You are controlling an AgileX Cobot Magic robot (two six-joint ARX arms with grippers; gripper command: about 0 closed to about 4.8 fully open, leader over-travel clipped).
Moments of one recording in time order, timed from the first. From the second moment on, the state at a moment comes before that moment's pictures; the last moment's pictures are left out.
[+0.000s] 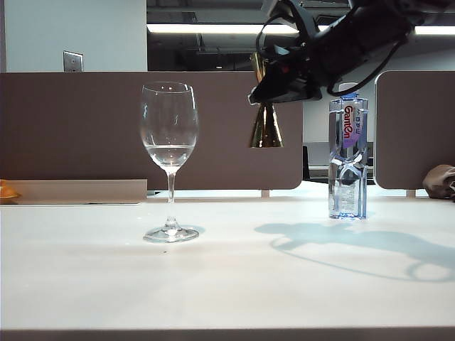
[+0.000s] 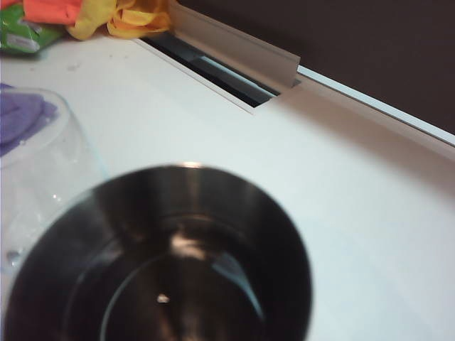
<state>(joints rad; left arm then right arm) 0.03 0.00 0.05 -0.18 0.65 -0.04 0.42 1.58 1.03 0.25 -0.41 -0.17</state>
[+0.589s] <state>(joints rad) 0.03 0.00 0.05 -0.18 0.65 -0.04 0.43 1.53 1.11 0.13 -0.37 -0.21</state>
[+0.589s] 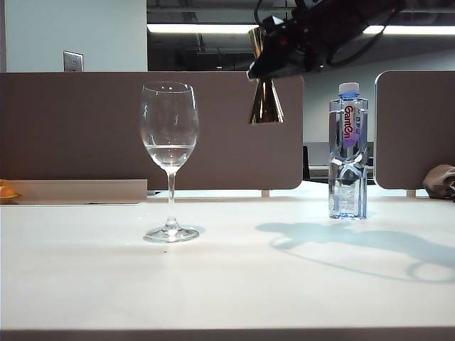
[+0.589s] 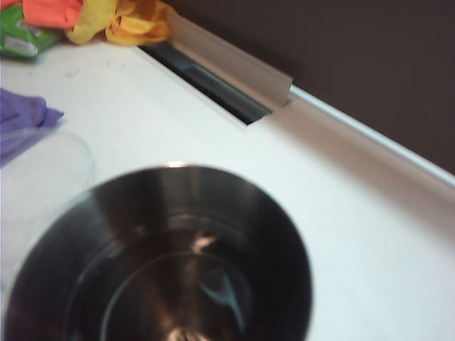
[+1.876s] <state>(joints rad) 0.03 0.00 0.05 -0.18 0.65 -0.04 0.52 1.56 1.24 -0.02 -0.20 -0.37</state>
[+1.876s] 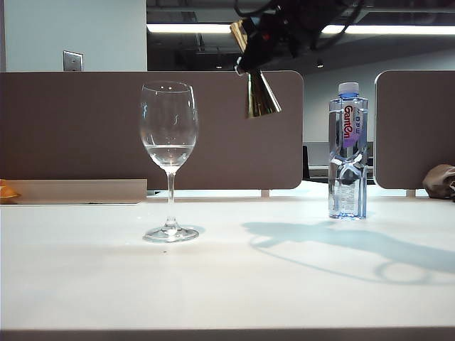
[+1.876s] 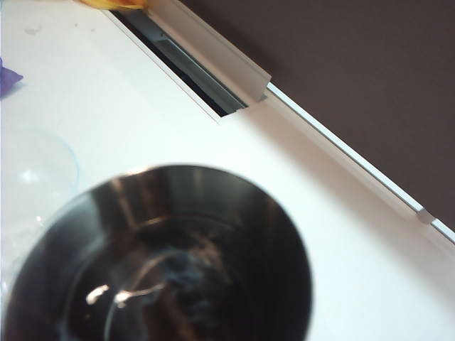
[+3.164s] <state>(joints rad) 0.03 0.00 0.05 -0.18 0.65 -0.04 0.61 1.67 1.43 -0.17 0.01 -0.48</state>
